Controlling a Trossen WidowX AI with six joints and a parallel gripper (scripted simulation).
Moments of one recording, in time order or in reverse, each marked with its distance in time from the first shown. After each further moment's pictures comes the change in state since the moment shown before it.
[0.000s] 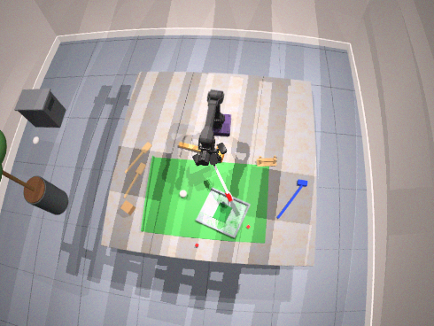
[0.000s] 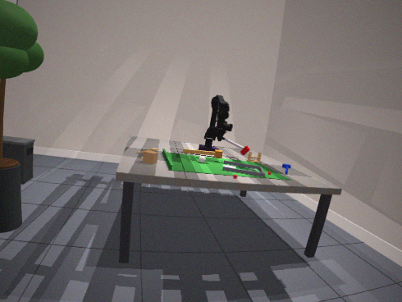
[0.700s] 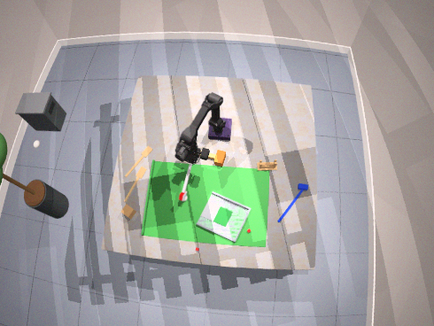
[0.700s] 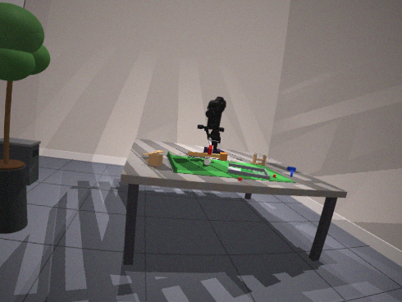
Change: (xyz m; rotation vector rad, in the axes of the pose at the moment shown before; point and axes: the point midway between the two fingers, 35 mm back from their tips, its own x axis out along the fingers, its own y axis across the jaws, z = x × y) arm -0.018 -0.074 -0.081 0.709 0.057 -0.064
